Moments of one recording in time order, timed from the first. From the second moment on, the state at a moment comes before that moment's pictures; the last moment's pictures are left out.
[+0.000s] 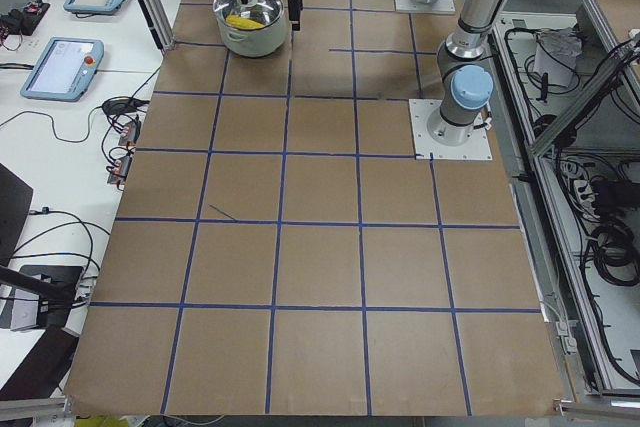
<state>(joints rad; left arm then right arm) -1.55 -1.62 -1.49 -1.63 1.64 0.05 1.84 -0.83 0.89 -1.61 -1.59 0.12</state>
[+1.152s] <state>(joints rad) -1.55 -1.62 -1.49 -1.63 1.64 0.06 1.84 -0.84 0.89 -1.57 -1.59 0.12</state>
